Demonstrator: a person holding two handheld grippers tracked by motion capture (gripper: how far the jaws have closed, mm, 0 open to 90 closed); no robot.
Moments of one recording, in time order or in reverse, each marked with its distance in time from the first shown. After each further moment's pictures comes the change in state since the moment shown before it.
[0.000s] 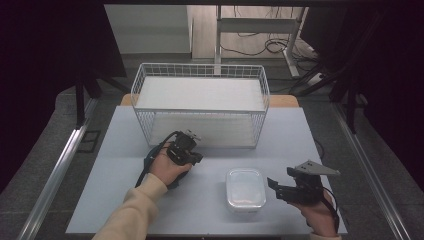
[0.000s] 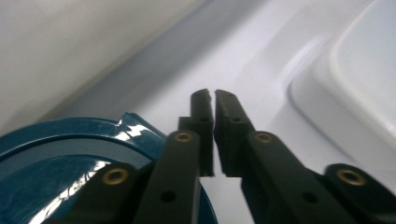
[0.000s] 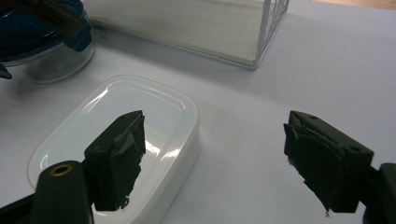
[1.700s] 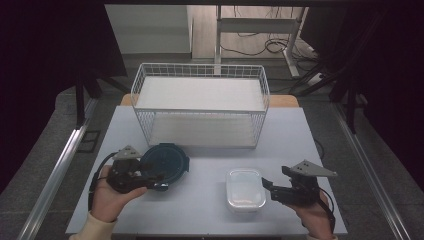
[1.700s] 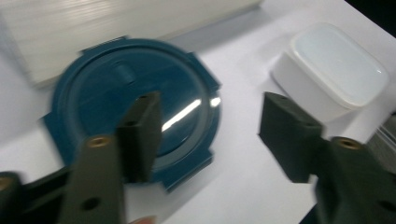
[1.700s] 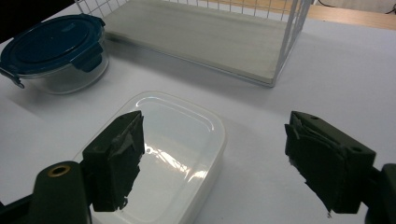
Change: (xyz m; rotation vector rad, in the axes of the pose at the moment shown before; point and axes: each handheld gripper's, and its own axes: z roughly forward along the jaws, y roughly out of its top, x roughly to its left) left arm 0.005 -0.115 -0.121 -0.283 0.038 -0.185; right arm 0.019 0.010 -0.006 -0.040 0.026 -0.020
